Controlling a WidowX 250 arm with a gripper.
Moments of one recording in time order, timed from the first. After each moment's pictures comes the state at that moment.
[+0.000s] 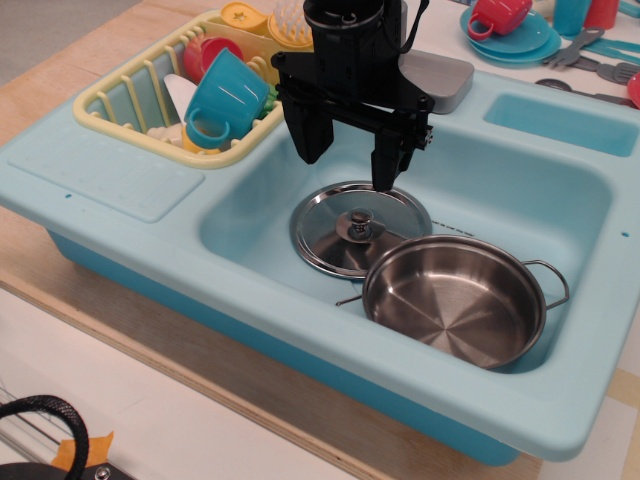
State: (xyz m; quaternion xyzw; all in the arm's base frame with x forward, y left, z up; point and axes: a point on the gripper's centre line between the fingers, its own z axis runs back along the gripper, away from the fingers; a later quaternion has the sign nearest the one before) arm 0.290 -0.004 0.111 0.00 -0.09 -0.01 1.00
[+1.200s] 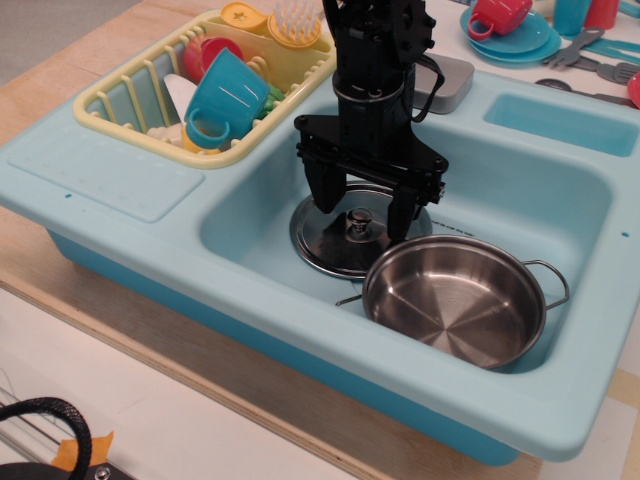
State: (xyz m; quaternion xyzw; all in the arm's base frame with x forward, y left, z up) arm 0.300 -0.012 0.066 0.01 -0.08 0.02 1.00
